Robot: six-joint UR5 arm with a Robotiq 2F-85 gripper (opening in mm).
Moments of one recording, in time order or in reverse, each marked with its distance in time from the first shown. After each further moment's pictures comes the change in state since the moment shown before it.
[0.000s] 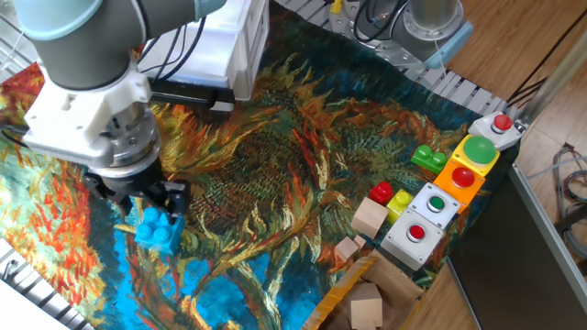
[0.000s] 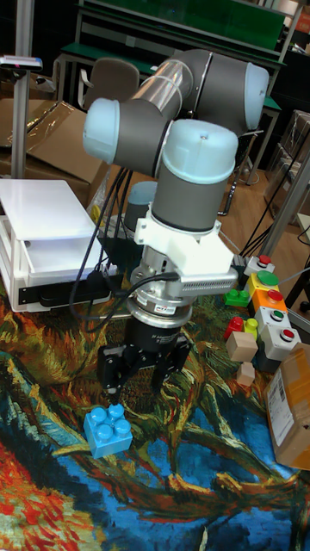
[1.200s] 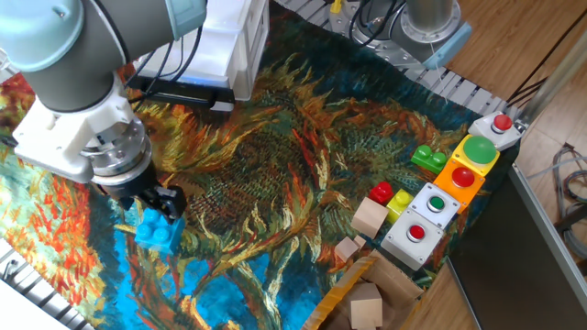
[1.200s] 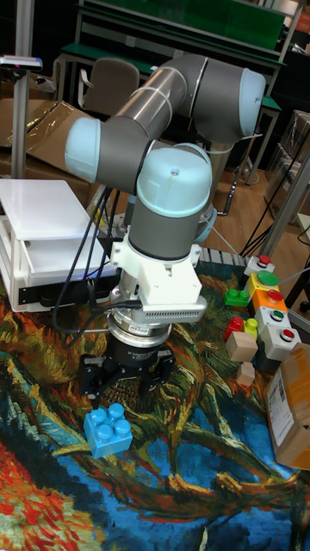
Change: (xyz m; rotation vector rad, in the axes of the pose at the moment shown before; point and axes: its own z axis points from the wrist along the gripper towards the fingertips) arm 0.017 -0.008 0.031 -0.042 0.061 0.092
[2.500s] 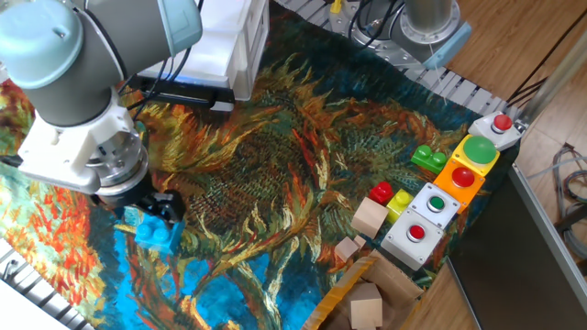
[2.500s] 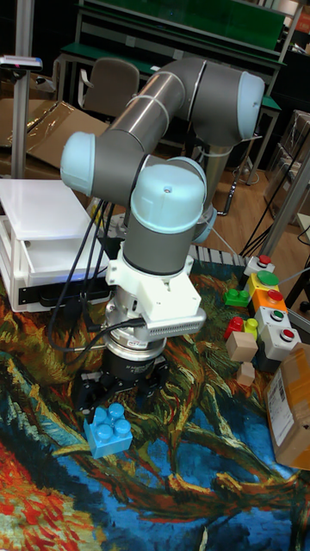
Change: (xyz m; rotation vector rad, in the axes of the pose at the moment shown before) arm -0.007 -0.007 0.016 0.006 -0.003 -0.111
